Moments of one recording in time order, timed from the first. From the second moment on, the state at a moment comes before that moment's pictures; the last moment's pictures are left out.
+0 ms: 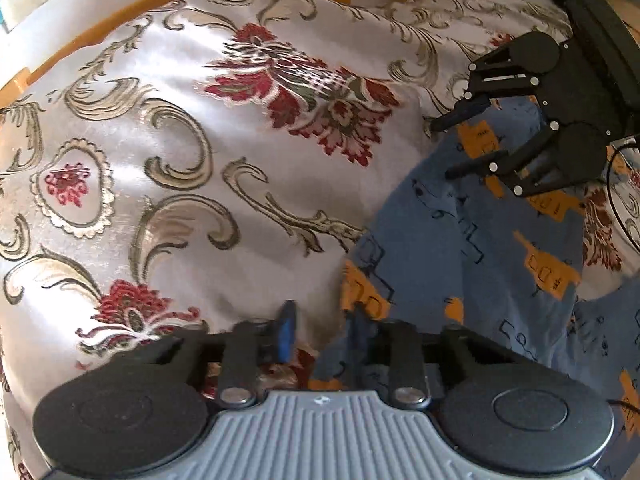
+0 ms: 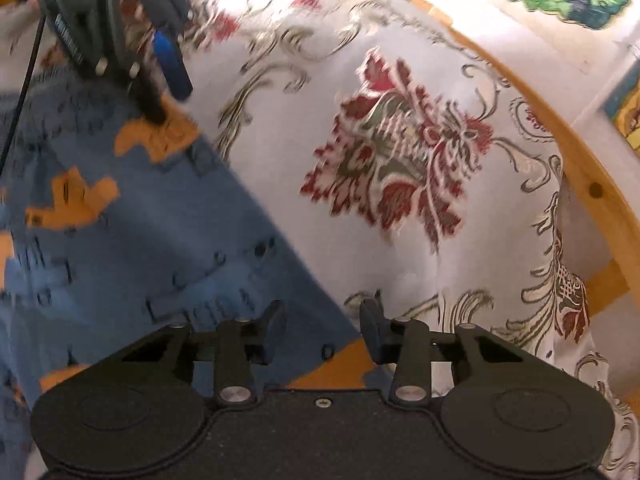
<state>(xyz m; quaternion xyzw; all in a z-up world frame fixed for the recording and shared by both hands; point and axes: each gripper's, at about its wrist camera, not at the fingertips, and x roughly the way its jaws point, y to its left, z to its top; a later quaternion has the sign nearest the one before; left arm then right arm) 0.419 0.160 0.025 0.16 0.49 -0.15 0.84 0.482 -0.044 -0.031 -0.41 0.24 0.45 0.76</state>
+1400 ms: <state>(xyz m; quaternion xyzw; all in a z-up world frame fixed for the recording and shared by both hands) 0.129 0.069 -0.033 0.45 0.28 -0.16 0.84 0.123 -0.117 -0.063 -0.46 0.18 0.35 0.79</state>
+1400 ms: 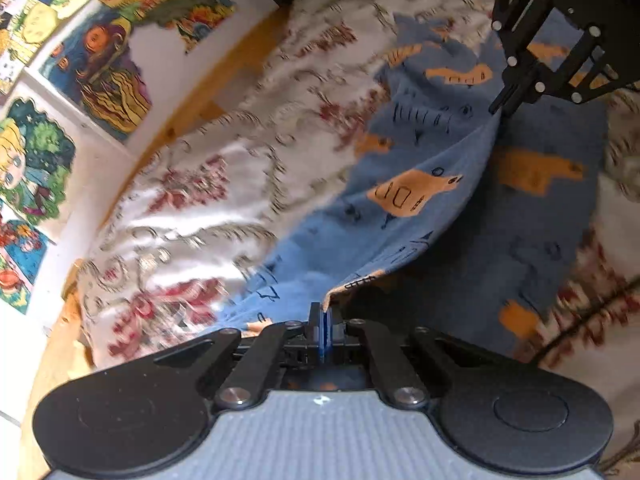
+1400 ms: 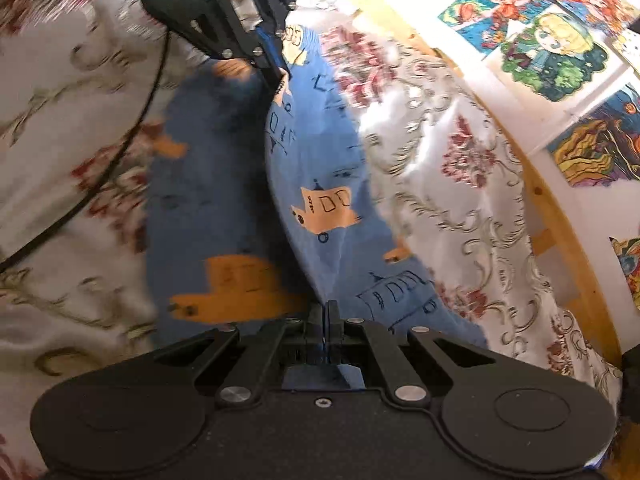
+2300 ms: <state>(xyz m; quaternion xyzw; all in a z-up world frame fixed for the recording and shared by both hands) 0.115 0.063 -0.061 0.50 0.25 -0.14 0.82 0.115 -0.127 -0.091 -0.47 0.16 0.30 0.81</state>
